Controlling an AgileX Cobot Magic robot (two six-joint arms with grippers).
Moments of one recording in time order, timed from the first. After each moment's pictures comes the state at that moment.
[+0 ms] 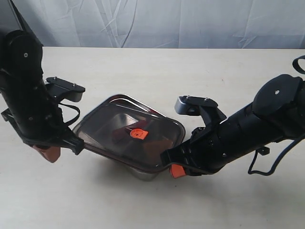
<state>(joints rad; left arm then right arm) -0.32 1.64 -0.99 -0.05 1.08 0.02 0.55 1.58 -0.68 0.98 0.59 -0.63</state>
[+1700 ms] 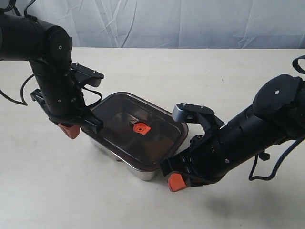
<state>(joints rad) -0.32 1.84 -1.19 0.02 1.00 0.03 0.55 1.58 -0.68 0.98 0.72 -0.63</state>
